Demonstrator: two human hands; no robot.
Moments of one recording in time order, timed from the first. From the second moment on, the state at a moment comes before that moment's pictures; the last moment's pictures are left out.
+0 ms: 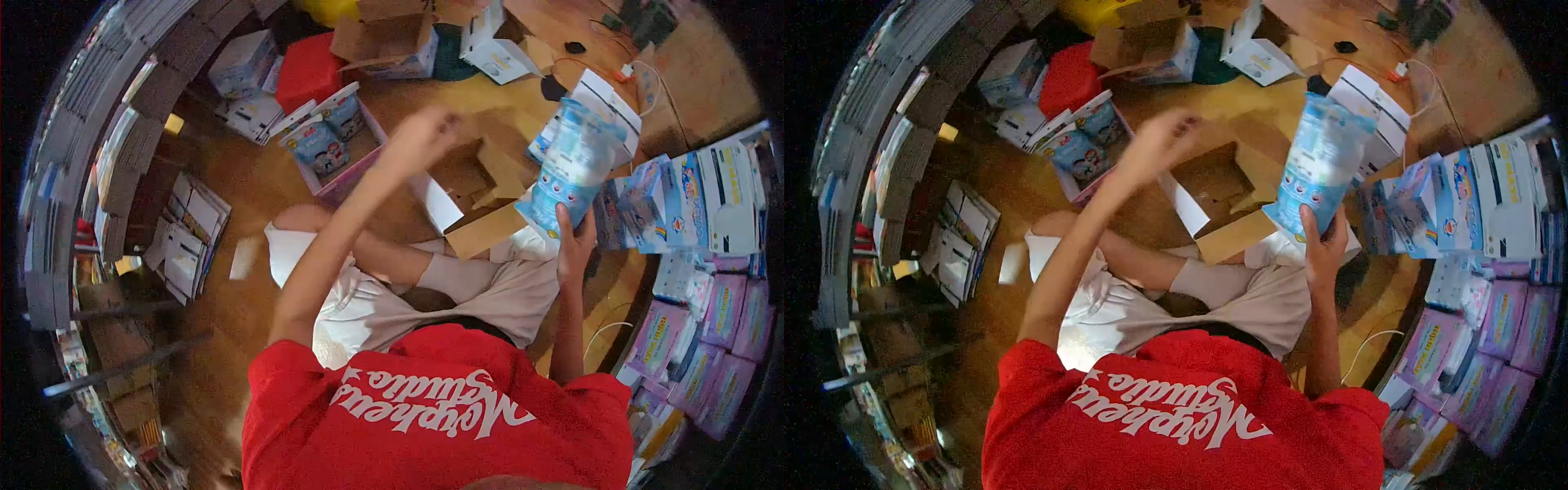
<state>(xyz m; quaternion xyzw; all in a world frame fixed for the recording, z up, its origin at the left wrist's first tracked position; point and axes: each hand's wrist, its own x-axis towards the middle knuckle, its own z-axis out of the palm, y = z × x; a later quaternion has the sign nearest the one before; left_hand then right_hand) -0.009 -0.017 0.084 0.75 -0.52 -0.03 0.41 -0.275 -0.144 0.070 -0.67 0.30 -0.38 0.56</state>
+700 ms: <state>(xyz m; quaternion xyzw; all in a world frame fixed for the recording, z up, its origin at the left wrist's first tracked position) -0.029 -0.125 -0.139 0.59 -0.65 -0.40 -0.26 -0.309 -0.137 0.044 -0.61 0.30 -0.33 0.66</state>
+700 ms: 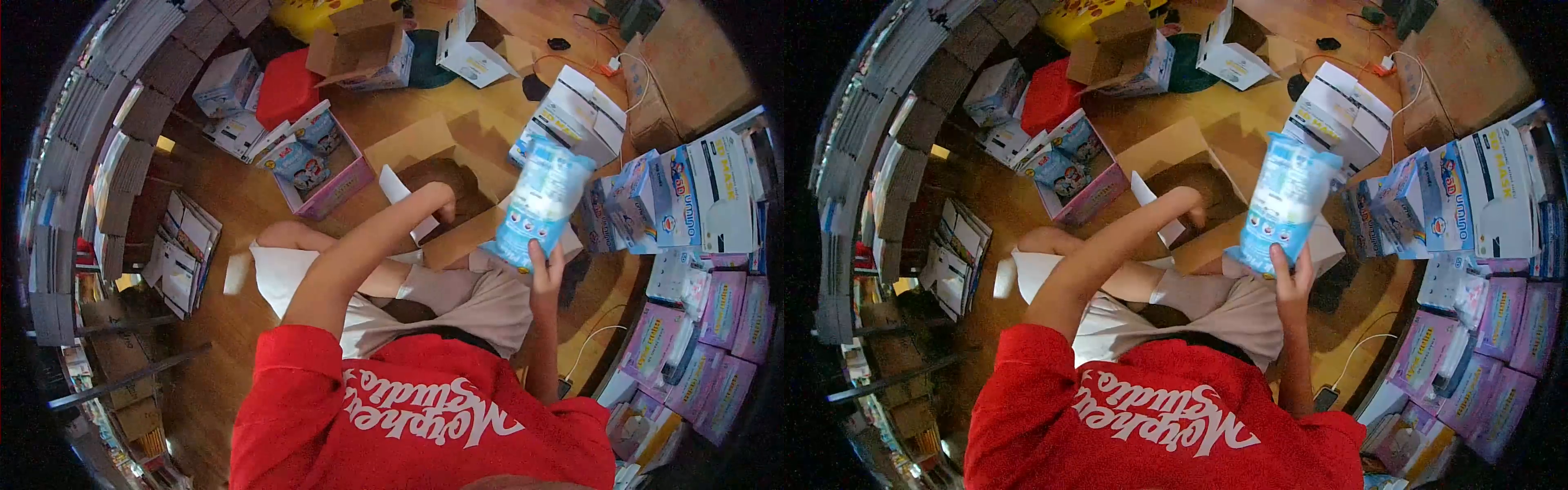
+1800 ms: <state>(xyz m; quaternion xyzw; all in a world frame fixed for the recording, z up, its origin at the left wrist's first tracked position) 0.051 0.170 0.040 0.83 -0.26 0.14 0.47 0.007 -0.100 0.175 -0.95 -0.15 -0.06 0.27</state>
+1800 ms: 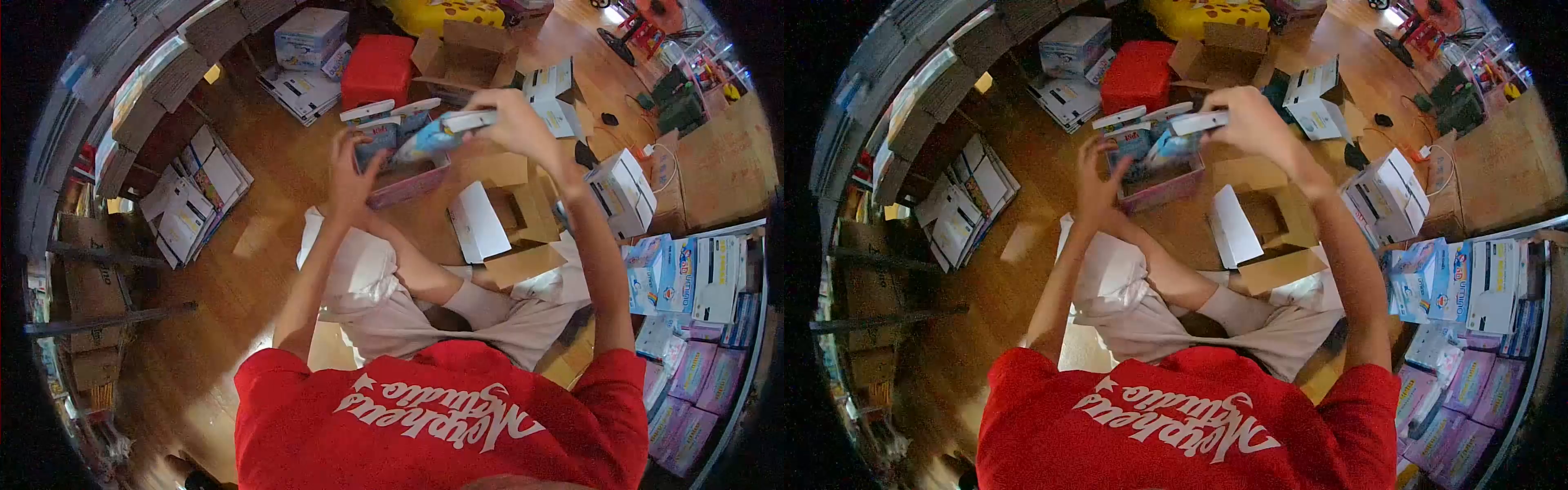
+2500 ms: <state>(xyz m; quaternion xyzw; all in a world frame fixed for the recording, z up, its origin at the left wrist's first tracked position) 0.096 0.163 -0.015 0.87 -0.23 0.17 0.41 0.120 -0.058 0.017 -0.96 -0.07 -0.27 0.04</state>
